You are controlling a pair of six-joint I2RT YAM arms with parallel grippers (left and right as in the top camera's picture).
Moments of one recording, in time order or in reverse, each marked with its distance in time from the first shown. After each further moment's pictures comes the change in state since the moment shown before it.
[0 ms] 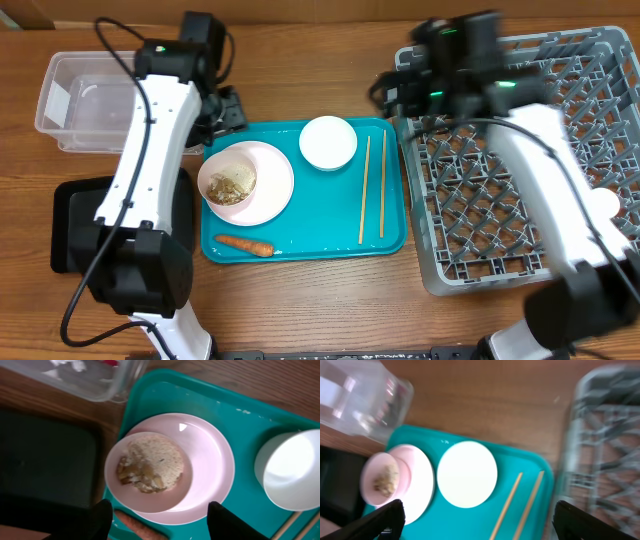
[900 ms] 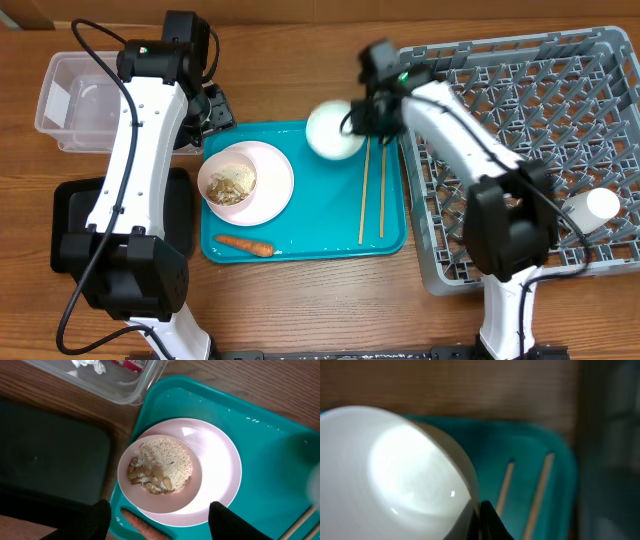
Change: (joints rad) left arm 0.026 -0.020 0.000 -0.011 -0.024 -0.023; right arm 0.092 0.373 0.204 -0.124 0.214 0.171
